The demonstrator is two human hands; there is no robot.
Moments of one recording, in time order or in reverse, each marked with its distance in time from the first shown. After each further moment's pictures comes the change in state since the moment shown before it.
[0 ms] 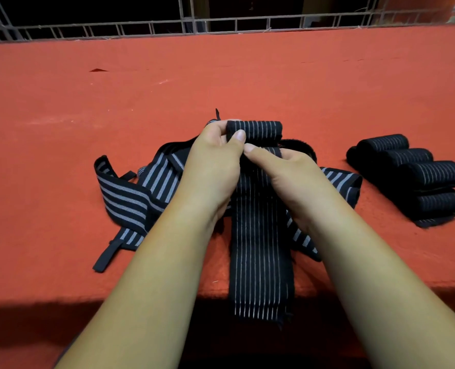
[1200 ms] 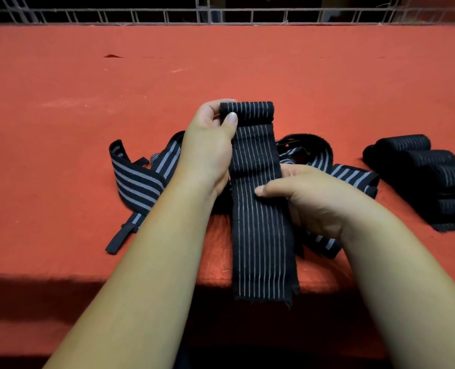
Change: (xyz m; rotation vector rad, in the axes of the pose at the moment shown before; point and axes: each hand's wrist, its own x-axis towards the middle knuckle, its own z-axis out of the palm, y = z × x) left_hand 0.028 -0.007 -0.023 -0.127 0.126 0.027; right_hand 0.006 0.016 -0.009 -0.002 -0.369 0.207
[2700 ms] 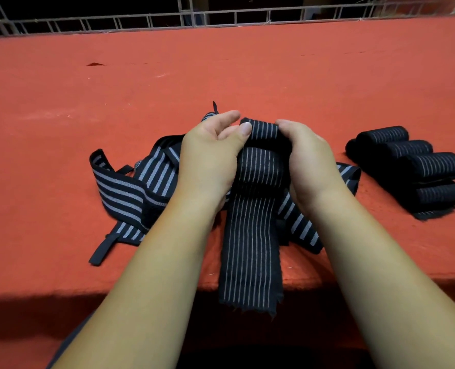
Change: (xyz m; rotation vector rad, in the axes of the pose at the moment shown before) left_hand -0.031 -0.001 0.024 0.186 -0.057 0.017; right_hand 0.014 -0.015 -0.008 0.135 0.581 -0.337
